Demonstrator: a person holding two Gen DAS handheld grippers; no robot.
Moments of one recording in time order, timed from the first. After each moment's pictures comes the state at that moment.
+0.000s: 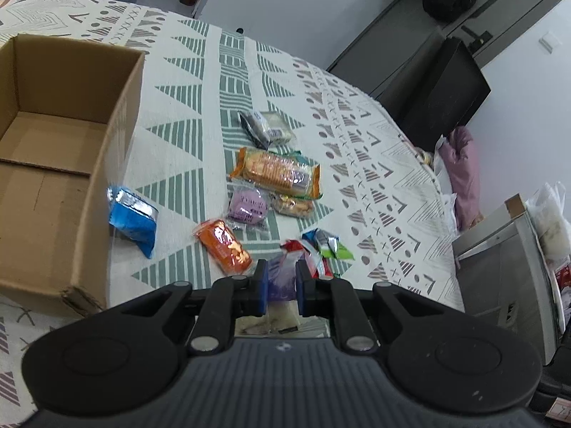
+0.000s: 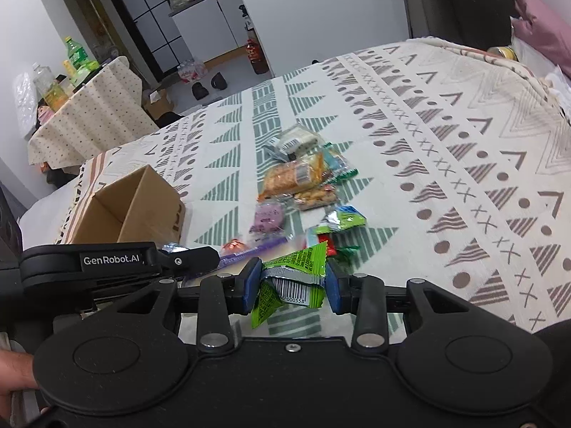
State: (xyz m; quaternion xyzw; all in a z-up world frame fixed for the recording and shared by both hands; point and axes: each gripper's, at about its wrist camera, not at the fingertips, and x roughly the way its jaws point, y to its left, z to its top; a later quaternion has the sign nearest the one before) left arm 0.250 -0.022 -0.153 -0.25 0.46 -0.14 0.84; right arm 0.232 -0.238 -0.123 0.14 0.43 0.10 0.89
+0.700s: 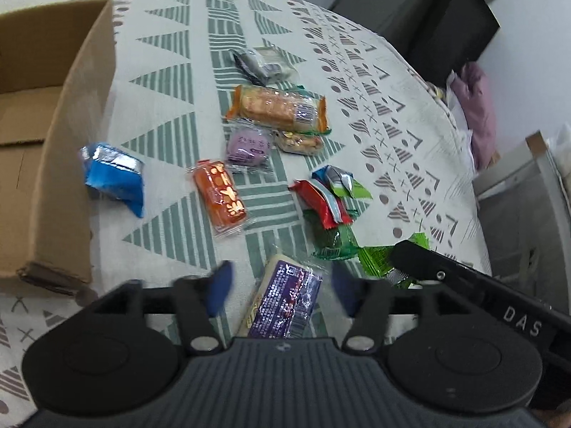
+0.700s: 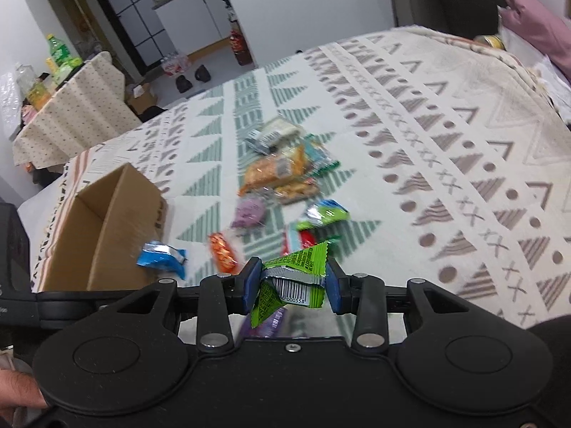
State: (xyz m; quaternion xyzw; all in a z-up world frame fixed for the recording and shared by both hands) left arm 0.258 -0.050 -0.179 -0.17 0.54 -0.16 0.81; right arm 0.236 -0.255 -0.134 0.14 0.45 0.07 0.88
